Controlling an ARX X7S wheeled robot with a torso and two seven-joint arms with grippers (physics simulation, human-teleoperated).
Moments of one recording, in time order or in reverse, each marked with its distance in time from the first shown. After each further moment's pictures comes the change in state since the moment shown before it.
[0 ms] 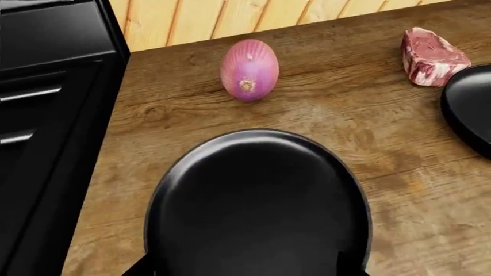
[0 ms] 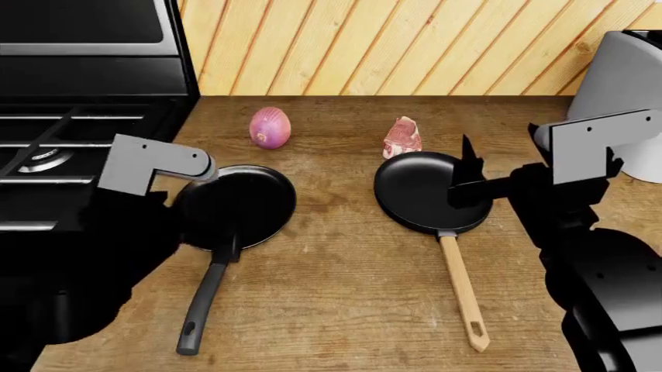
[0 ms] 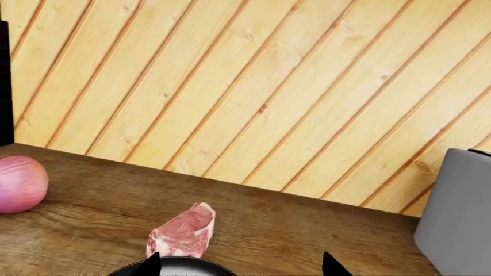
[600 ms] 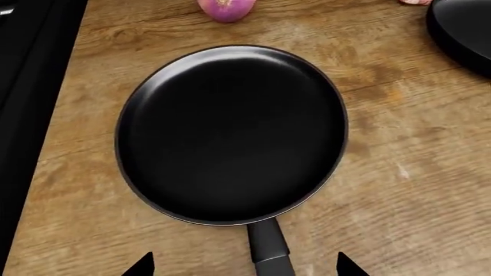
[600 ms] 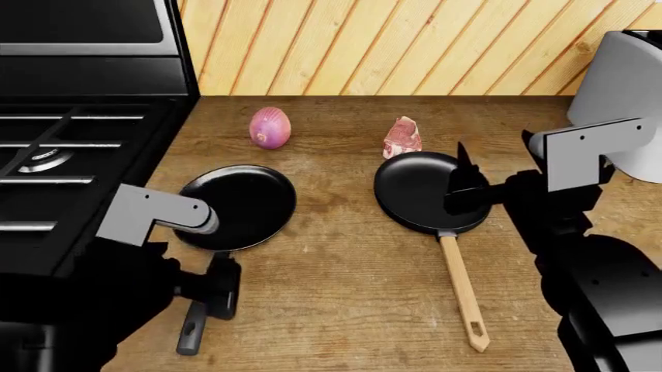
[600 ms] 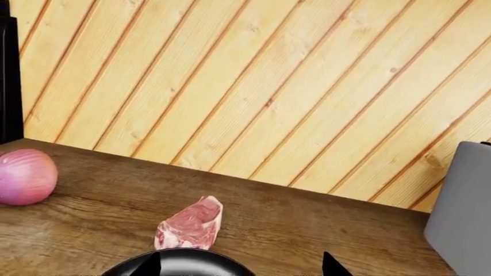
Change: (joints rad) left arm 0.127 -0.125 0.058 0.028 -0.397 0.074 -0.271; right arm -0.027 -0.001 -0.006 0.014 0.008 -0.034 -0.005
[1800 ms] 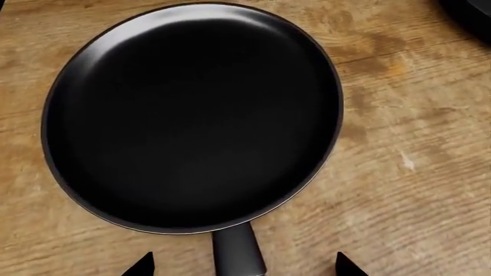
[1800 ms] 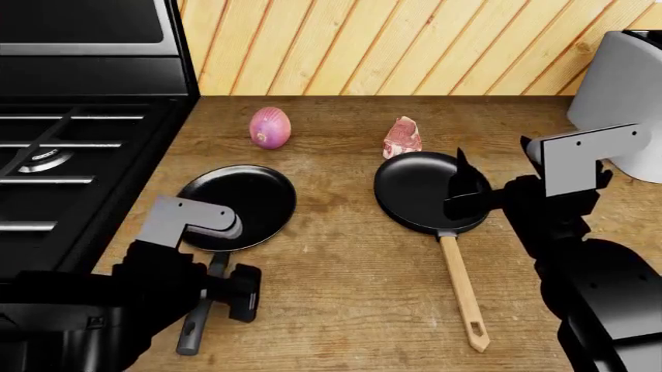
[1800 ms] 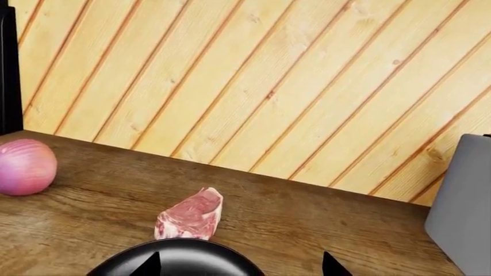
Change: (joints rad) left arm 0.006 0.043 0.121 -0.089 0.208 0.073 0.192; right arm -0.016 0.013 -0.009 0.012 0.010 -0.014 0.006
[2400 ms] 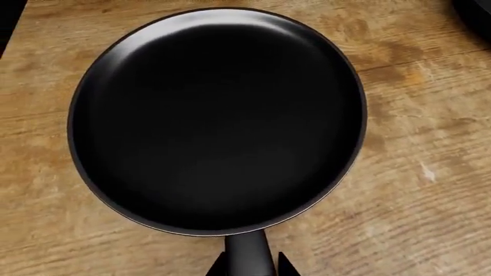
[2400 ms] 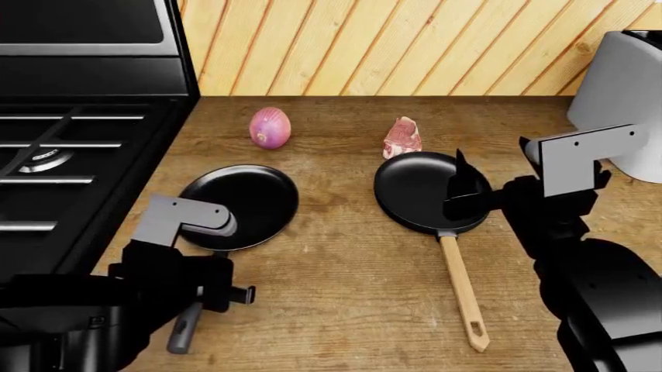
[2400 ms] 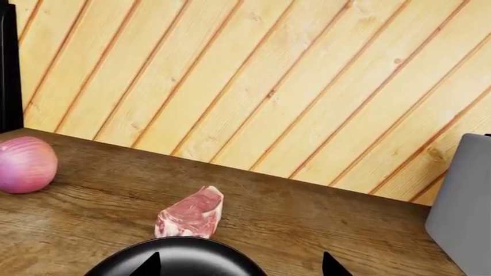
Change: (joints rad) left arm 0.018 -0.019 0.011 0.007 0.071 0.051 0.057; right arm 0.002 0.005 -0.008 0.005 0.004 -0.001 0.004
